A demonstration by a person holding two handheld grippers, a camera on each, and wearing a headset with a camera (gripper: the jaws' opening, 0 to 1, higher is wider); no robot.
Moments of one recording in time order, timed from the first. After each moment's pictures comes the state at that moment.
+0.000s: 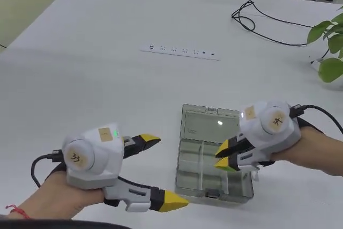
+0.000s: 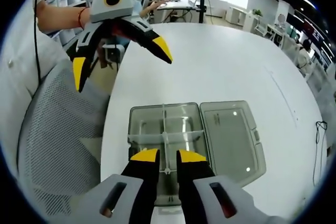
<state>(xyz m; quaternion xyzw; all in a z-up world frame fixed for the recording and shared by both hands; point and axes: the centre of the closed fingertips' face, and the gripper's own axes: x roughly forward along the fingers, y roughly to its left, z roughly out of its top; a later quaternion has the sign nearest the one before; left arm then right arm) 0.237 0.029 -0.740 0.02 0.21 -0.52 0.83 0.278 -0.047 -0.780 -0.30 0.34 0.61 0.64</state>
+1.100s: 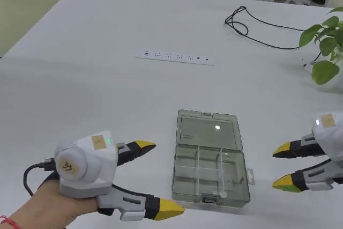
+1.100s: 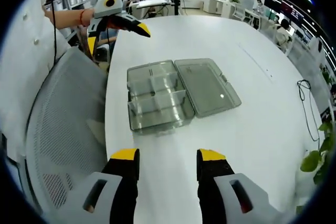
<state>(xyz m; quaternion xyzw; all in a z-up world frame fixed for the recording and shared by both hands) 0.238 0.028 -0.736 0.02 0.21 -0.52 0.83 0.274 -0.180 -0.770 -0.29 0.39 0.55 0.68</state>
